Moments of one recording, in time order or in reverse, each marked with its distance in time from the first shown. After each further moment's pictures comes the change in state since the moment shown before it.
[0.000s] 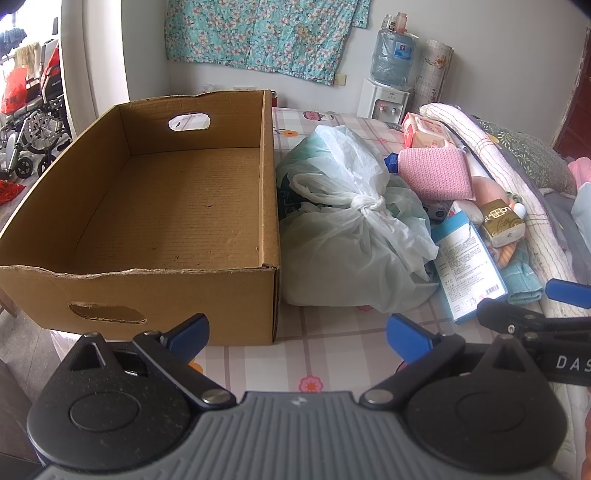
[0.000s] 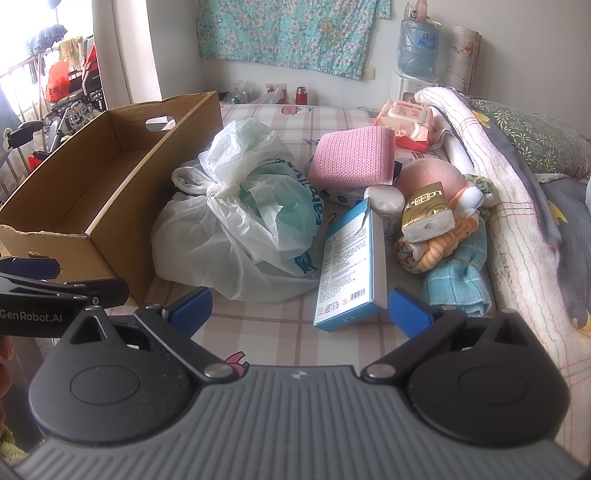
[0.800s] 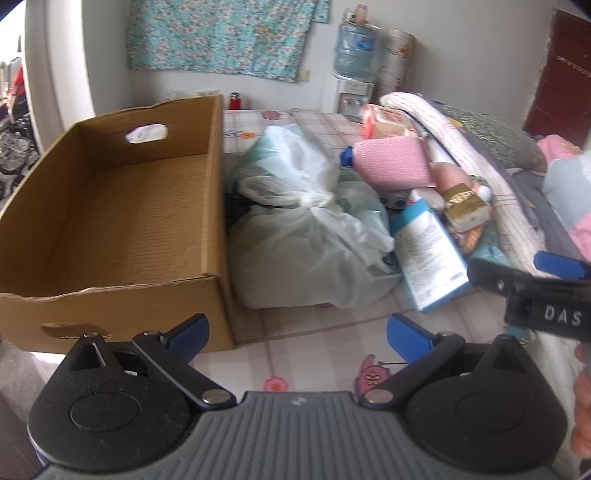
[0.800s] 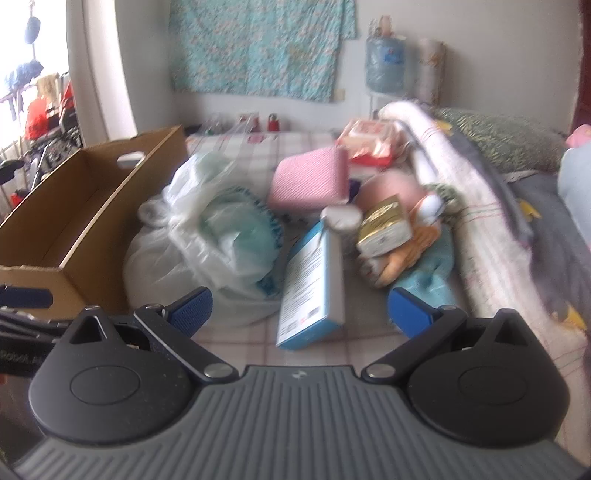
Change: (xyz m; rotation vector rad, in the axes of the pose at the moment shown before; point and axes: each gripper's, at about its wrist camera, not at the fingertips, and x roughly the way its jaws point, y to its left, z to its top) left arm -0.001 -0.024 0.003 0.099 0.018 -0.100; right arm -0.012 -0.031 -0.003 0.096 -0.121 -0.075
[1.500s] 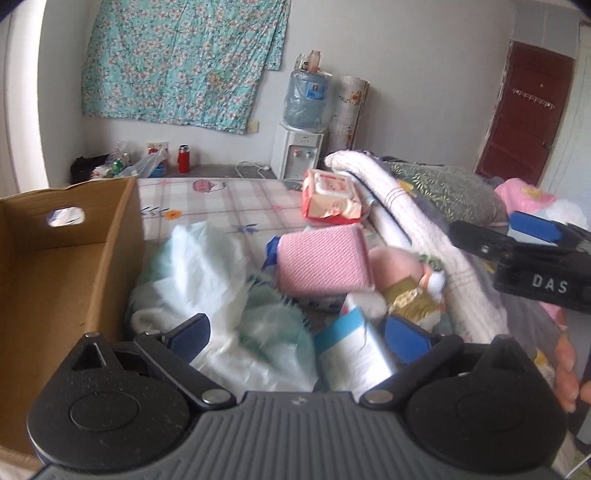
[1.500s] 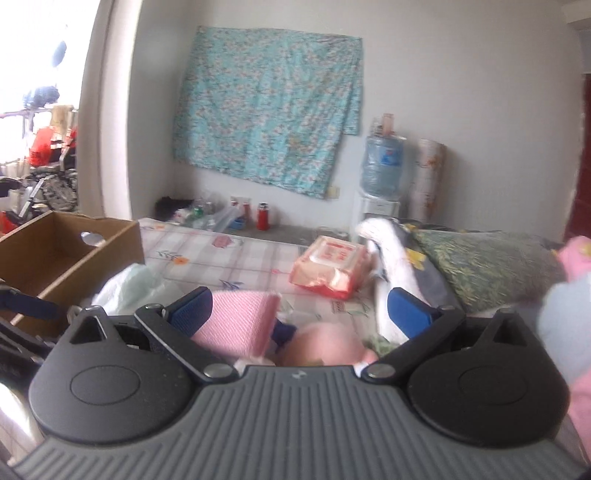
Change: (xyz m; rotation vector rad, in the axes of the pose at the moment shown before) left arm 0.045 -0.056 0.092 0.040 -0.180 -0.137; right arm 0.036 -0.081 0.102 -0.143 -0.283 0.032
